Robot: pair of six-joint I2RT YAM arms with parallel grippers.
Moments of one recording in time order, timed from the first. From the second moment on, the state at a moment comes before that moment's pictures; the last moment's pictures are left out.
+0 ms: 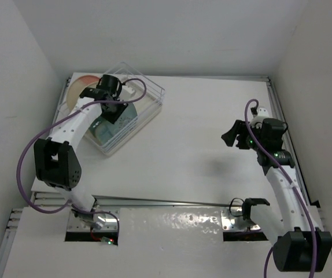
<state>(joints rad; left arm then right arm) -0.22 1.66 1.49 -0.94 -0.06 0.42 -0.04 0.88 0.66 -0.34 -0.37 0.22</state>
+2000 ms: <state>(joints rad) -0.64 2.01 1.72 -0.99 0.53 0.73 -0.04 1.02 0.78 -0.49 -0.44 0.22</state>
